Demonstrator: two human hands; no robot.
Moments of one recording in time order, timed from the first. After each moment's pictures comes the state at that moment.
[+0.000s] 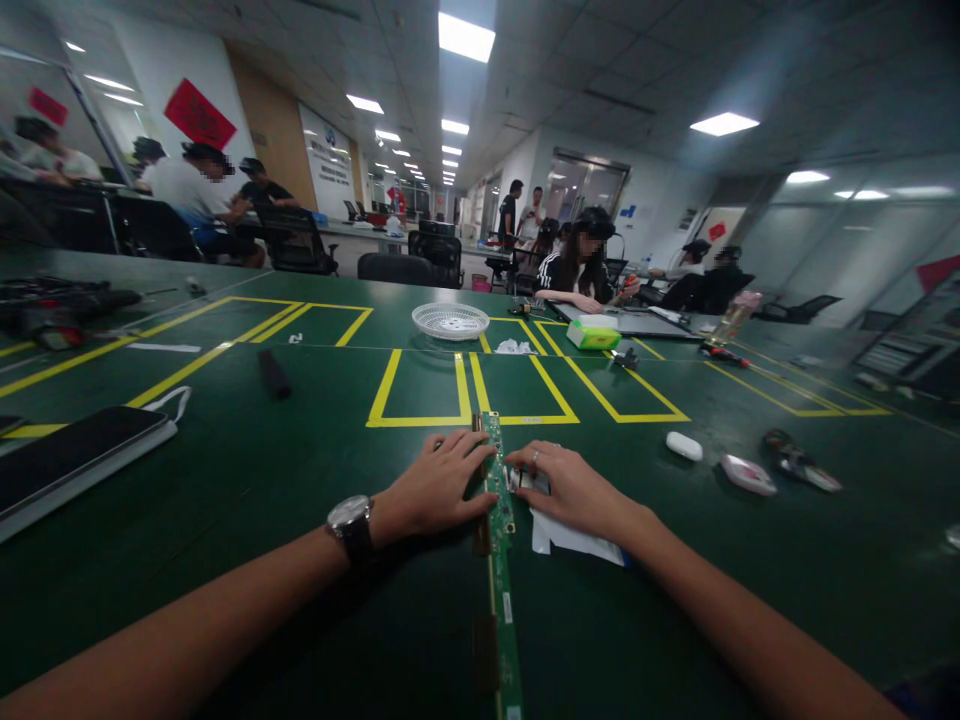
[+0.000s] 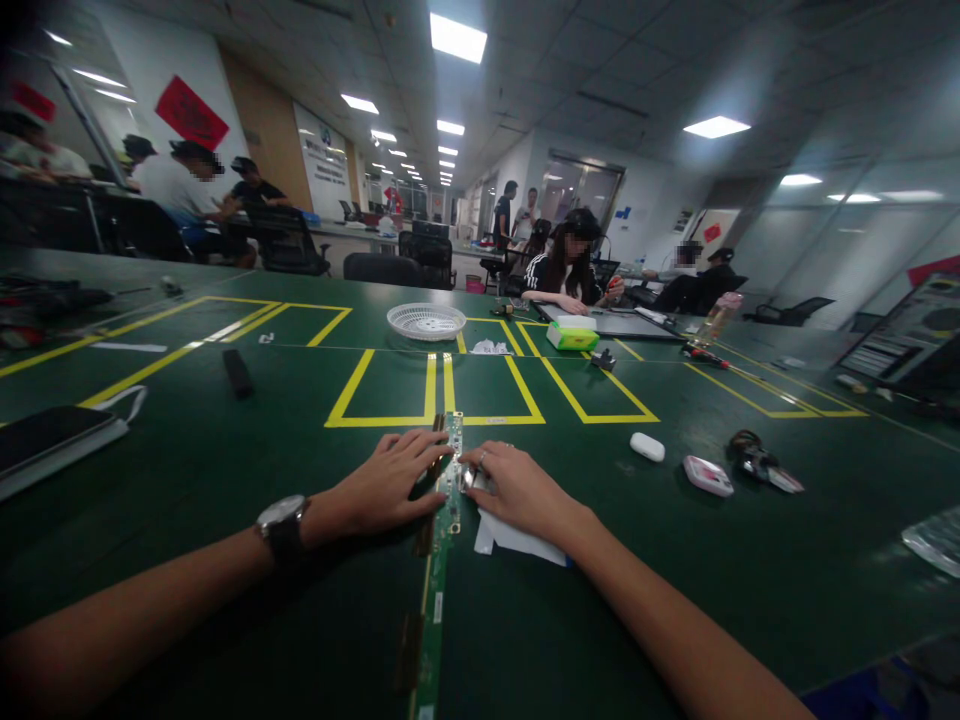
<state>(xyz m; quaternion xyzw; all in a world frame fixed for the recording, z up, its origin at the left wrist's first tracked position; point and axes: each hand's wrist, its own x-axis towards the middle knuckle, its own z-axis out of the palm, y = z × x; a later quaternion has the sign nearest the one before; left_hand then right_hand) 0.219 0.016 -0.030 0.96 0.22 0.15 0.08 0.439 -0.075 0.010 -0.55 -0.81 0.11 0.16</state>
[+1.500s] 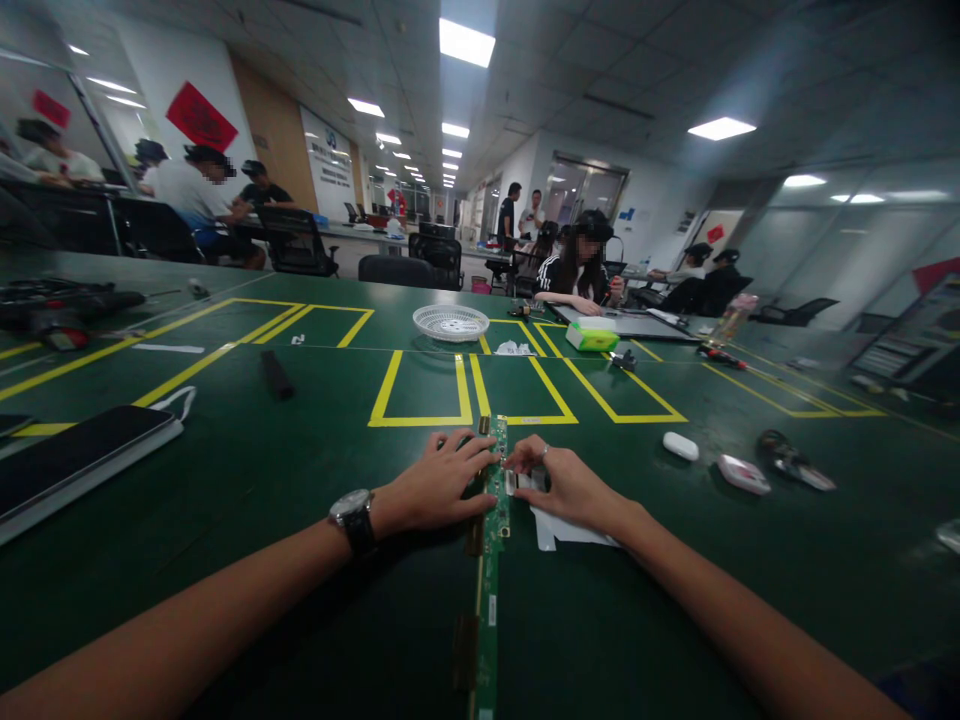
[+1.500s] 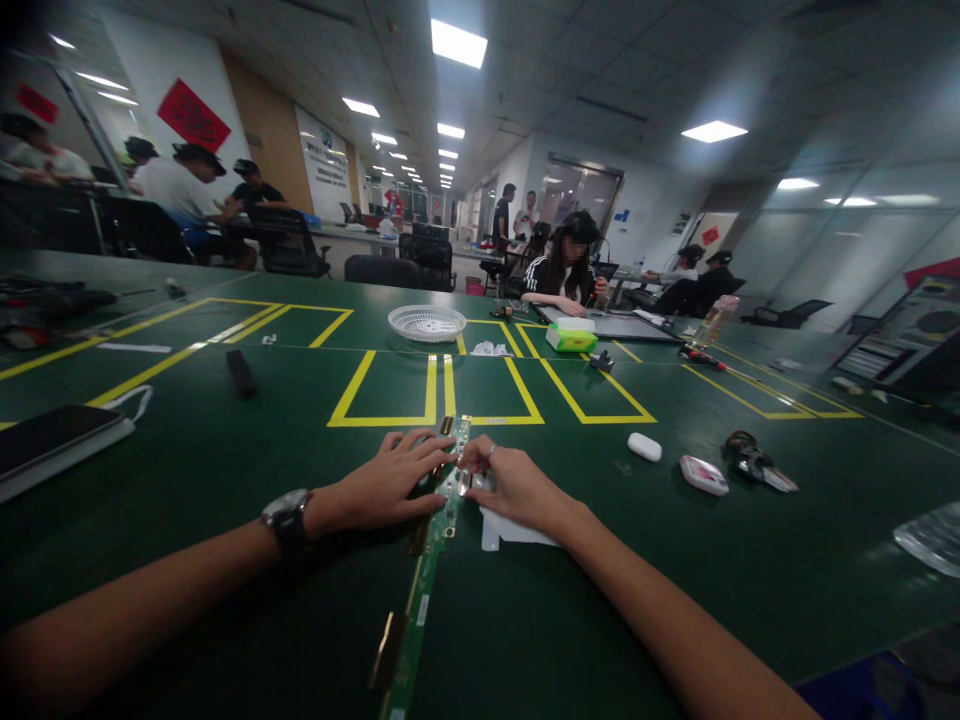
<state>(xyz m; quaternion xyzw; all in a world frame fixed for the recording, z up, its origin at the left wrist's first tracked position) 0.217 0.019 -0.028 0.97 0.18 0.15 0.11 0.444 -0.071 0.000 -0.52 -0.81 0.17 0.23</state>
